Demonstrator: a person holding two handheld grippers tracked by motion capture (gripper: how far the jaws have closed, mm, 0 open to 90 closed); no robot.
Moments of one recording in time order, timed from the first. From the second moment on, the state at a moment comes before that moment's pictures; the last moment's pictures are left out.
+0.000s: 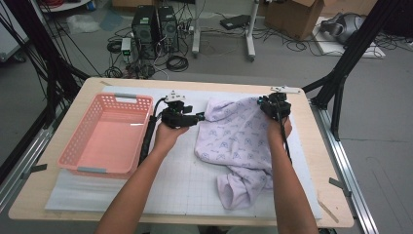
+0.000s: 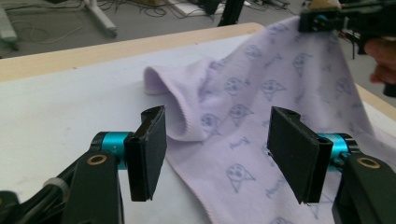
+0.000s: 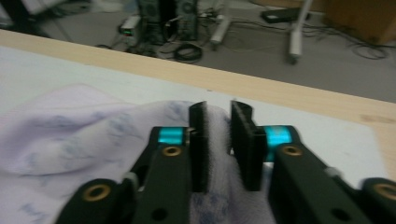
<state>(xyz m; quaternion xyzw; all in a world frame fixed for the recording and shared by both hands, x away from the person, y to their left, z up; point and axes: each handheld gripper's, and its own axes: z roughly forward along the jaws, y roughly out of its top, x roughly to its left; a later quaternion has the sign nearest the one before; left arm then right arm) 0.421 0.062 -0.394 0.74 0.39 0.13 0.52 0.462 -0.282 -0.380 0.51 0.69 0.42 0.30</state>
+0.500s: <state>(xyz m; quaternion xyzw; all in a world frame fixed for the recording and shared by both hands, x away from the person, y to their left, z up) 0.388 0.022 -0.432 0.82 0.36 0.06 0.45 0.396 -0.315 -0.367 0.48 0.72 0.43 0.26</state>
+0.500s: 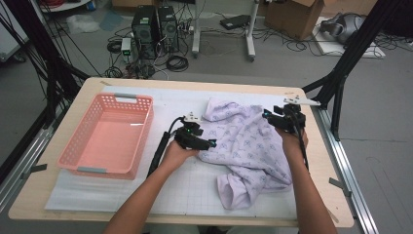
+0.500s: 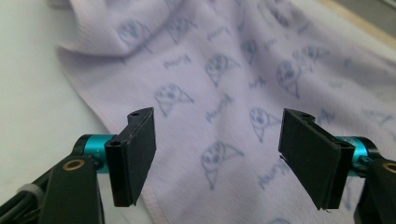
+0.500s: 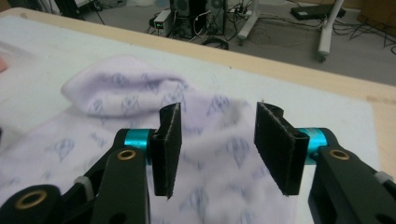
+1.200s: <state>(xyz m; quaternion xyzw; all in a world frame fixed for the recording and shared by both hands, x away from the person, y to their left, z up) 0.371 -0.003 -0.435 0.82 0.33 0.09 0.46 0.304 -0.348 -0.411 0.49 0.72 0.45 0.21</state>
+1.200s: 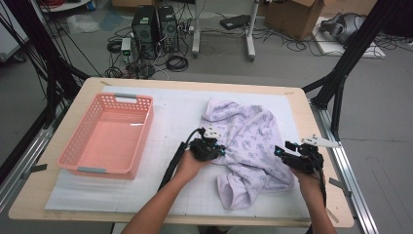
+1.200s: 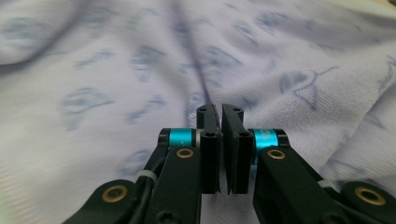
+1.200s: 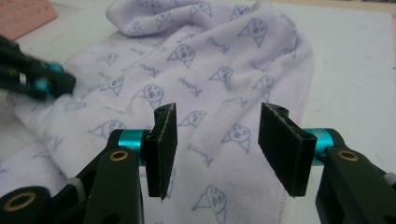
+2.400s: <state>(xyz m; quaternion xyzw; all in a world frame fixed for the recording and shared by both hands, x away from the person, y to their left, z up) 0.381 0.084 -0.409 0.71 0.42 0.16 0.54 0.350 -0.280 -0.433 0.47 0.76 0.40 0.20</state>
